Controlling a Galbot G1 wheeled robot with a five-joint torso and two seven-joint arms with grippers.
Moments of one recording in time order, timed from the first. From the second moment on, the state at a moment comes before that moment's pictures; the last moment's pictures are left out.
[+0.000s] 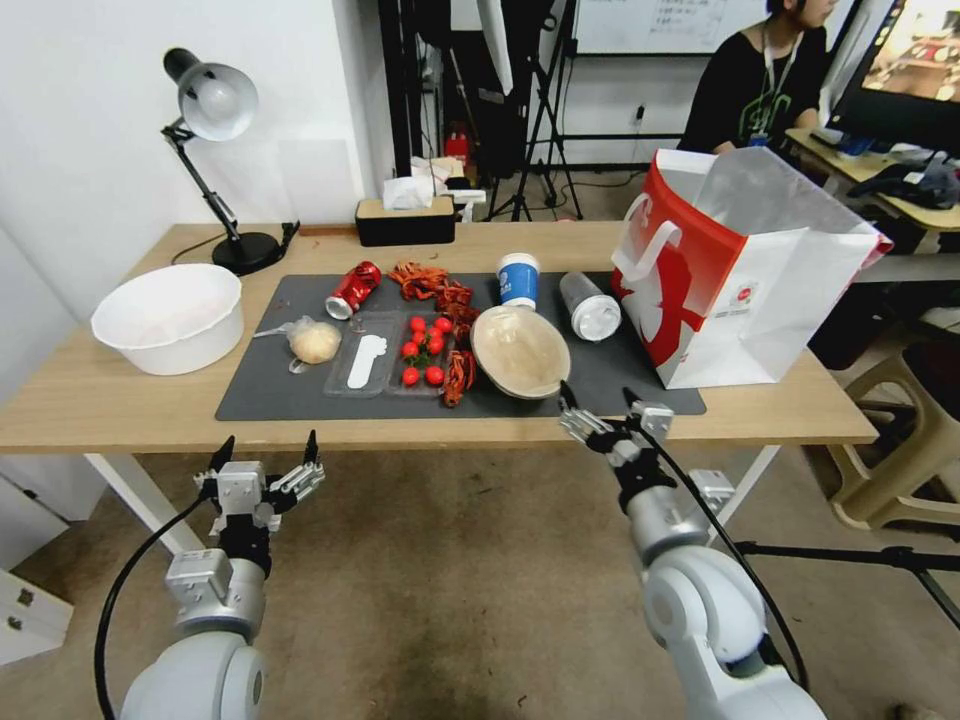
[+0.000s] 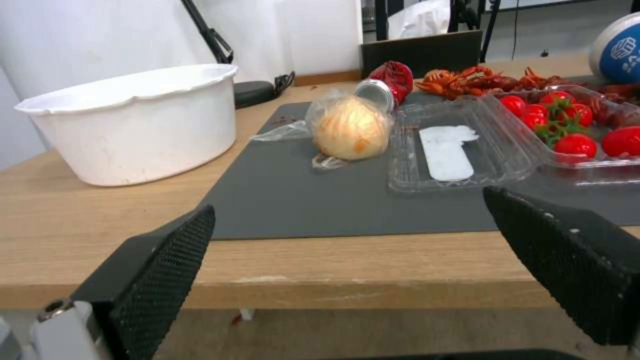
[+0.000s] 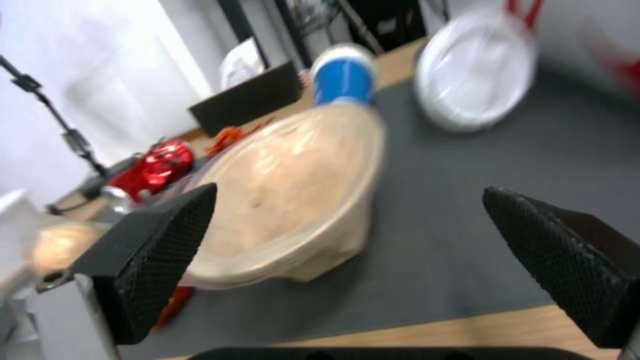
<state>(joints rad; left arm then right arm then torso) 1.64 -1.58 -0.71 -2.19 -0.05 0.12 0.04 -1.37 1.43 0.37 2.09 0.44 -0.23 0.11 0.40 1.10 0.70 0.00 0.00</state>
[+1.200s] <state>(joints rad) 1.66 -1.60 -0.71 -2.20 -0.03 0.09 0.04 -1.24 1.46 0.27 2.02 0.80 -0.31 0.27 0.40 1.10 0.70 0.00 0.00</state>
